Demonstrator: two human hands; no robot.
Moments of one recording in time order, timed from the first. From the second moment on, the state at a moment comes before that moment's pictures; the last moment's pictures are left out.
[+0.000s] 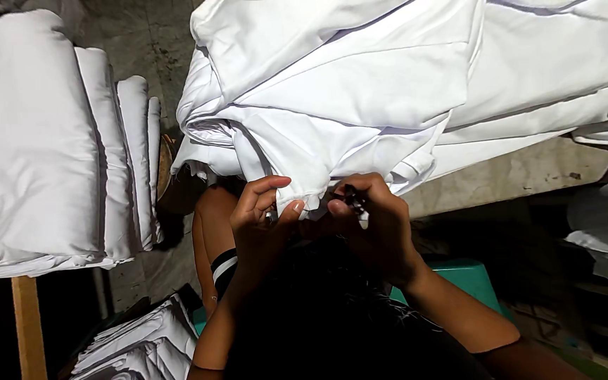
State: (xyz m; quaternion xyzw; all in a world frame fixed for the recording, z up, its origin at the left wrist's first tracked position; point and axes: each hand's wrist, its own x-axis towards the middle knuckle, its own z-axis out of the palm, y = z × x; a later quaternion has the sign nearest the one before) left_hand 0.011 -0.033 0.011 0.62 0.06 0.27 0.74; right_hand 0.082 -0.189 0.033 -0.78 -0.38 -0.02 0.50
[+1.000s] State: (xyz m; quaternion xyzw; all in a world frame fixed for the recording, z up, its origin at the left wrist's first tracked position) left_hand 0.013 -0.035 0.011 0.66 0.05 0.30 0.69; right_hand 0.077 -0.187 0.036 -0.84 -0.35 0.00 0.41
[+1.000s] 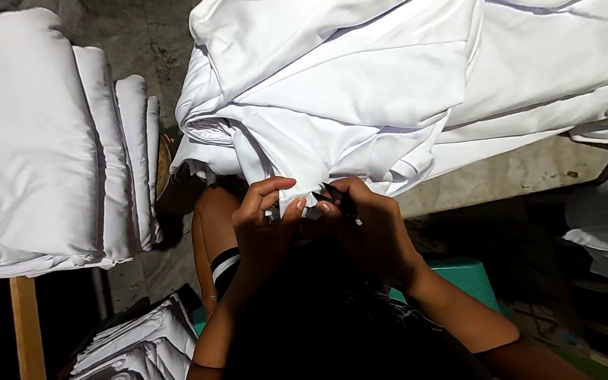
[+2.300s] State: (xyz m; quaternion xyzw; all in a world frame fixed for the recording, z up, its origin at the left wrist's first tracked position) left_hand 0.015 -0.036 -0.005 0.67 0.07 0.34 0.65; right_hand 0.094 -0.187 0.019 -0.80 -0.39 -0.08 0.45
